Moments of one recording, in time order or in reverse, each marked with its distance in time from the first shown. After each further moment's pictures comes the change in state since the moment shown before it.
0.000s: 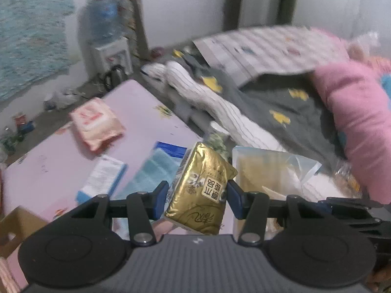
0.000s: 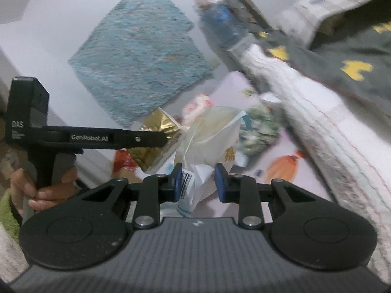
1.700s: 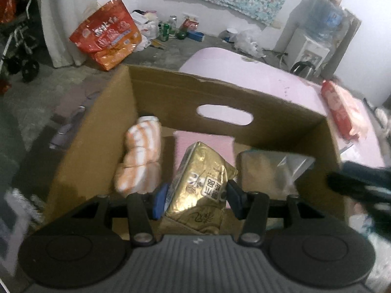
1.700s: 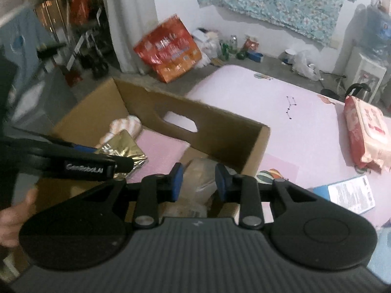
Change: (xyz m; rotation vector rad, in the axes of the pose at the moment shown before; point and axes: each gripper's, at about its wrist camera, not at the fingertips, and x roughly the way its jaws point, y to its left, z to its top) left arm -0.051 0.351 -0.228 -0.787 0.081 0.411; right arm 0.338 0.330 -0.094 -0.725 0.503 0.008
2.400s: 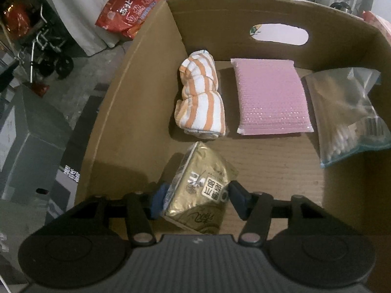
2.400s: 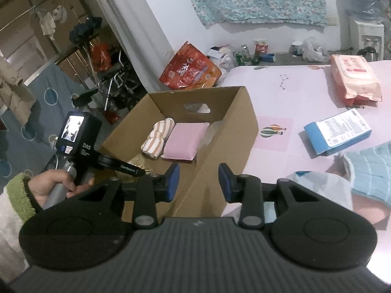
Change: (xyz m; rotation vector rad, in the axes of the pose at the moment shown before) left arm 0.023 0.013 -0.041 0.141 0.184 0.280; right arm -0.129 -0.062 -0.106 0.198 -0.103 0.174
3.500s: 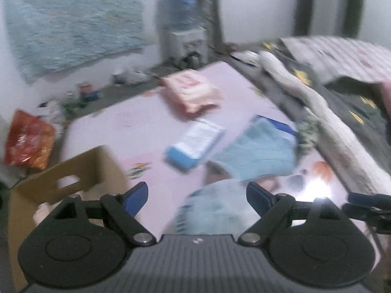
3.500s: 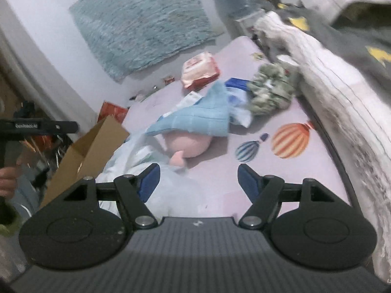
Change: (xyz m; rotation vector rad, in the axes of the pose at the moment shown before) left arm -0.190 -0.261 -0.017 0.477 -0.380 -0.372; right arm -0.170 -0.184 -0.162 0.445 -0.256 -0.241
